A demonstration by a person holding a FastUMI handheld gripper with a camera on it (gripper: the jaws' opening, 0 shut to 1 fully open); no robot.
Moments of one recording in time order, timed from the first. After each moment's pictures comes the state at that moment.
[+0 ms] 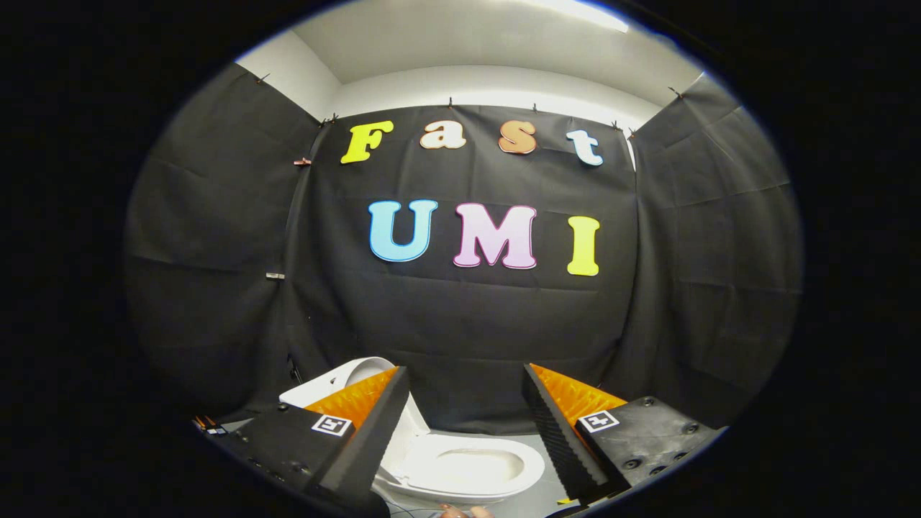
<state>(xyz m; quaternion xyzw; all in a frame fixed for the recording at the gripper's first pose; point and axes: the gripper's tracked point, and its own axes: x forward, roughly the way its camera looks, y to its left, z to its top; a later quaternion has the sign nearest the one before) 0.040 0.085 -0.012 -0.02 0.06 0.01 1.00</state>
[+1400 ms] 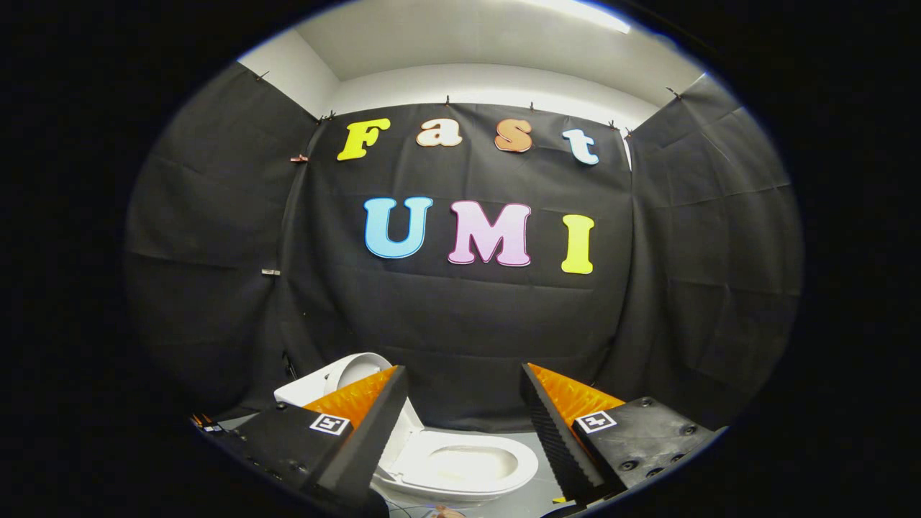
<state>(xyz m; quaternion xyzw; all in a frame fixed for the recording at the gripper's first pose) 0.031 0.080 -0.014 -0.02 0.07 0.01 1.00</state>
